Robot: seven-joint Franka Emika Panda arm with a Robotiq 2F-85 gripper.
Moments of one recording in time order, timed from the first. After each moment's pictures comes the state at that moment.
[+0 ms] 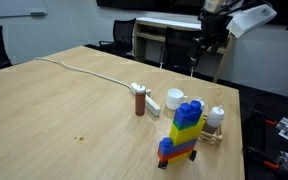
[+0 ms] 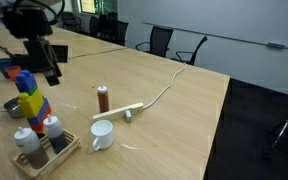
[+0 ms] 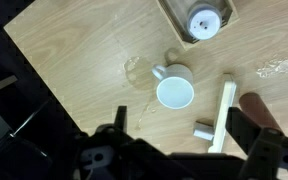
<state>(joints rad) -0.03 -0.19 0.41 -2.32 -0.25 2.13 0.81</state>
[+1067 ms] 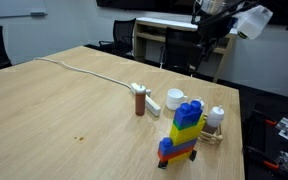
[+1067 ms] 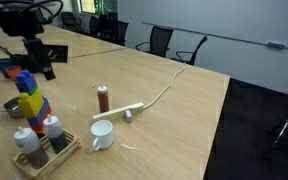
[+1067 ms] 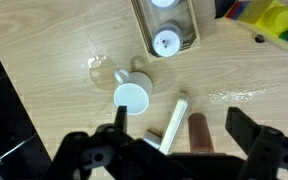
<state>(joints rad) 0.14 -0.15 0.32 -2.30 -0.20 2.16 0.60</state>
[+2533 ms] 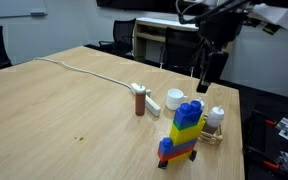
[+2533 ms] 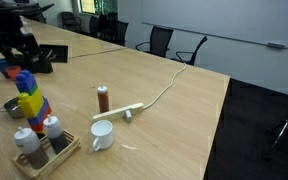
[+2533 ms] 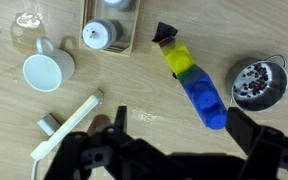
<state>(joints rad) 0.28 -0.11 0.32 -2.25 0.00 2.18 0.11</state>
